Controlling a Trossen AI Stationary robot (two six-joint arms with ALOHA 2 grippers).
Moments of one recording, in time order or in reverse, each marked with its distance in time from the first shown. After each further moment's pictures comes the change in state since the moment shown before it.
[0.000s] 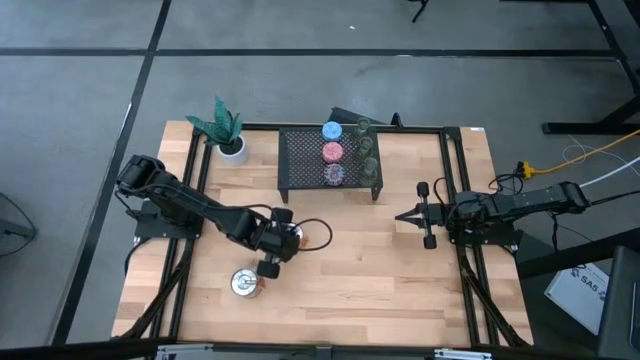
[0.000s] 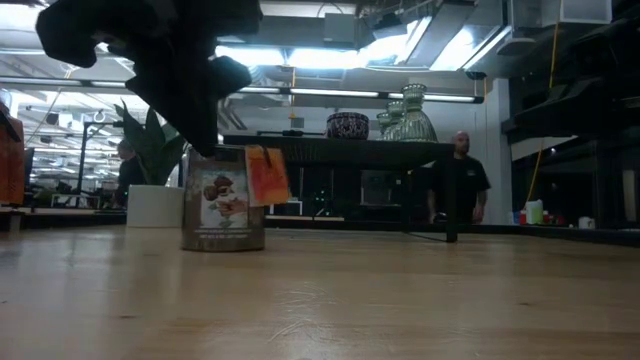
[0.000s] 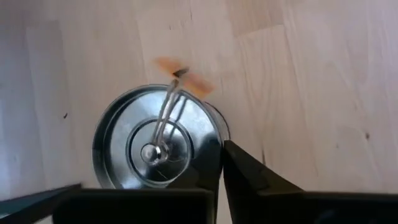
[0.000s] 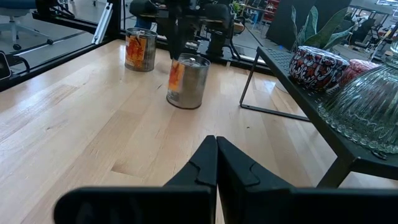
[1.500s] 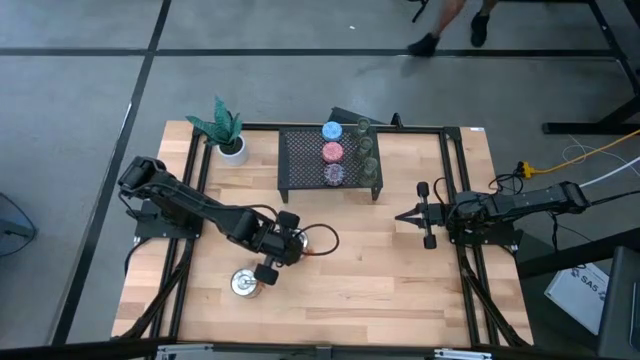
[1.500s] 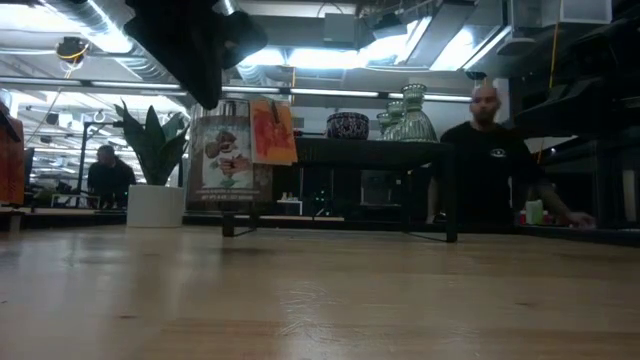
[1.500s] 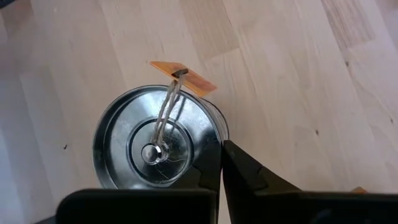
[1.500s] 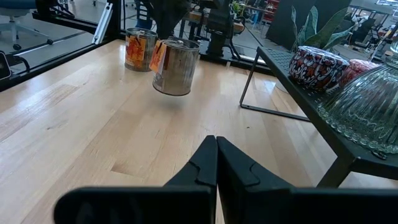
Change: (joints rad) left arm -0.023 0.005 0.182 -0.128 0.053 0.105; right arm 0.000 0.000 0.000 0.000 0.000 0.000
